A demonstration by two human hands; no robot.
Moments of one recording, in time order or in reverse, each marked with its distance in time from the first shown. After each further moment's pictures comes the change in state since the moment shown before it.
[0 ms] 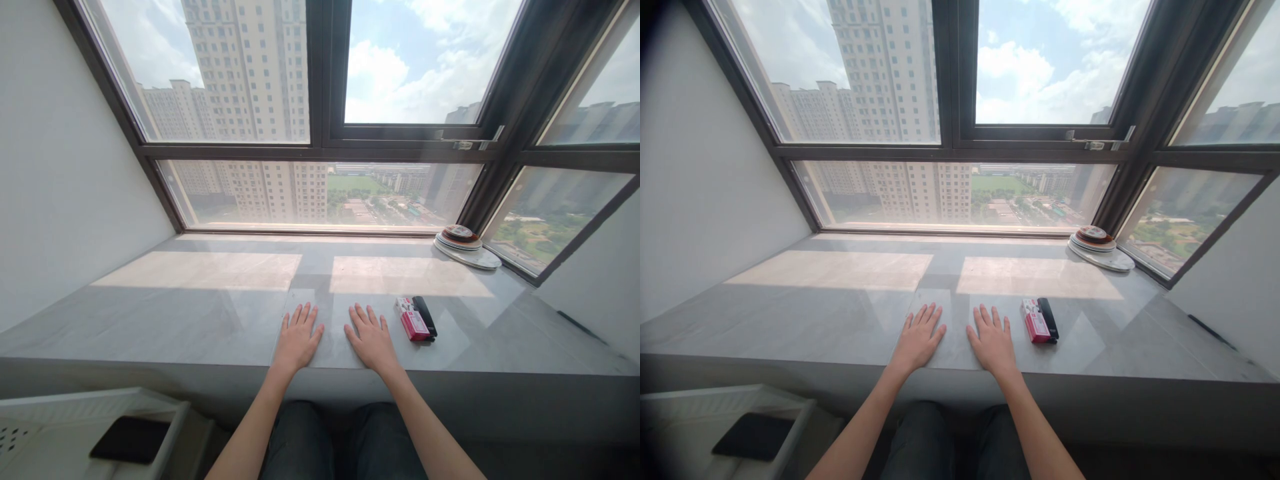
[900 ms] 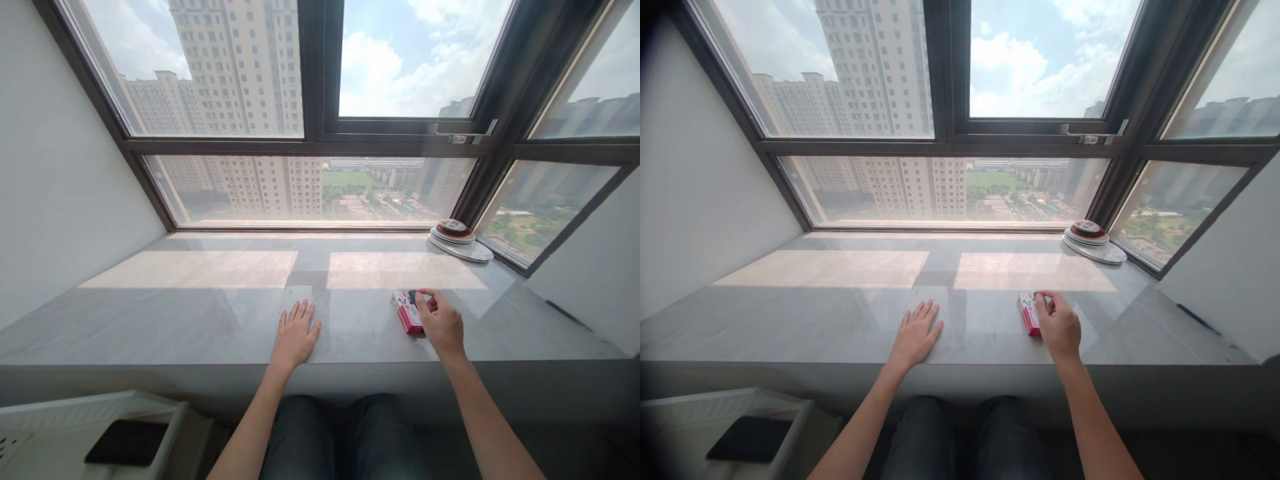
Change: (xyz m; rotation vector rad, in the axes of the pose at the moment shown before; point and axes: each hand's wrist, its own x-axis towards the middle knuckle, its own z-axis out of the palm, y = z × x) left_hand 0.001 -0.002 -0.002 -0.030 0.005 0.002; right_hand -0.018 0.109 -0.090 0.305 0.513 0.360
